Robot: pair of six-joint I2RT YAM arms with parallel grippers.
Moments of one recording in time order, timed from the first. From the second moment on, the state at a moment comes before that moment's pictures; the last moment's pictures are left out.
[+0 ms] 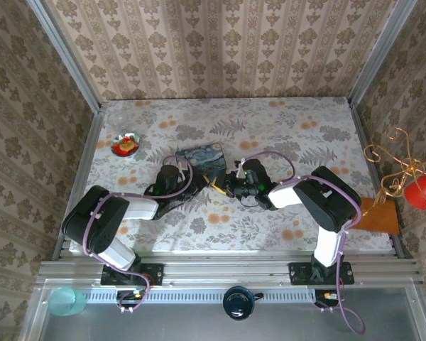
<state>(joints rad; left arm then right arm) -0.57 1.56 0.47 0.58 0.39 -1.14 0.61 1.82 0.71 0.62 -0.47 1.17</state>
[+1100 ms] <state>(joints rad) -0.52 1.41 0.50 0.31 0.42 -1.07 0.83 1.65 0.57 0.66 -0.12 -0.15</state>
